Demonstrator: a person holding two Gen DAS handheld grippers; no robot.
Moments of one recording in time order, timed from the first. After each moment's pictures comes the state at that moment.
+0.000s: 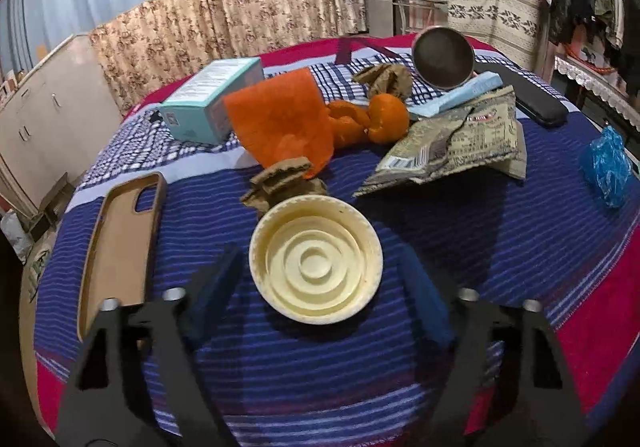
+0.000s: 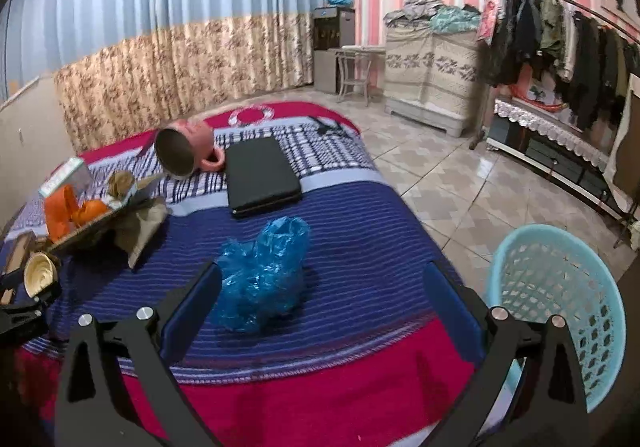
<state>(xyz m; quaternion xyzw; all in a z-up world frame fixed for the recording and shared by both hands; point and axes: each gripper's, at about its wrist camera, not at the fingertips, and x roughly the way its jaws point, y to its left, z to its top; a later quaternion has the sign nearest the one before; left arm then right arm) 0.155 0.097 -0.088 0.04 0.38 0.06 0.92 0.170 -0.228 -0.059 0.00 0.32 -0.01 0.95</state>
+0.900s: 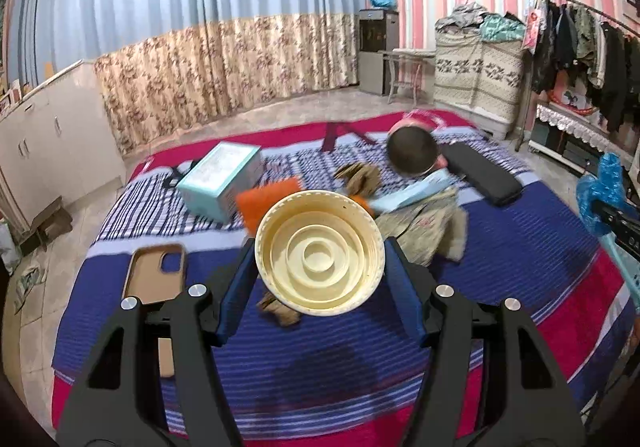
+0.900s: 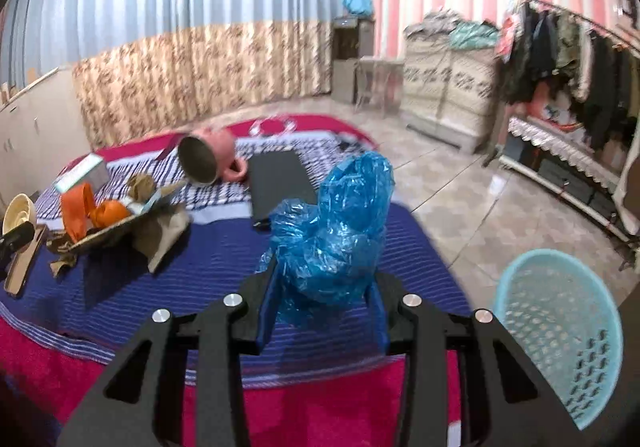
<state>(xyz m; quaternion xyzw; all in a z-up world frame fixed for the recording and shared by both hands) 0.132 0.080 -0.007 0.02 0.29 0.04 0.96 0.146 -0.235 -0.025 0.00 0.27 0.00 0.96</state>
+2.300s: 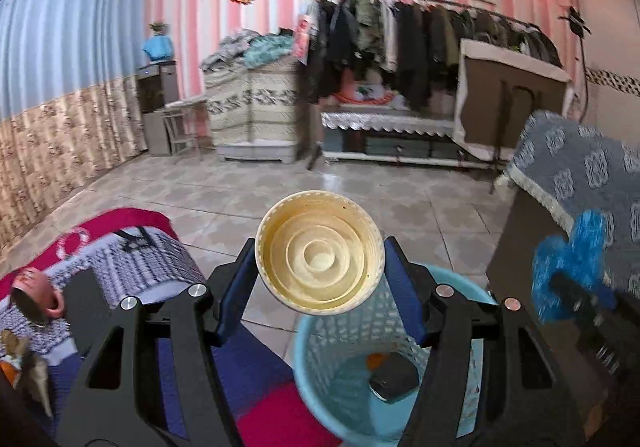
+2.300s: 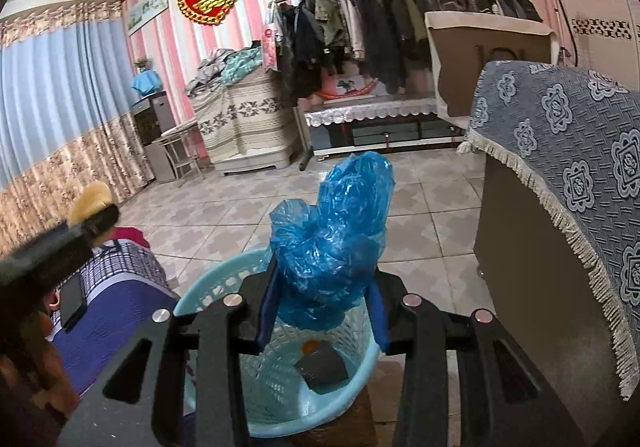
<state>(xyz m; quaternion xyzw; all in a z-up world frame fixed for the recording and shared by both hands) 0.164 -0.335 0.012 0.09 0.22 -0.32 0.92 0.022 -0.488 -0.020 0.18 0.19 -0.30 0.92</state>
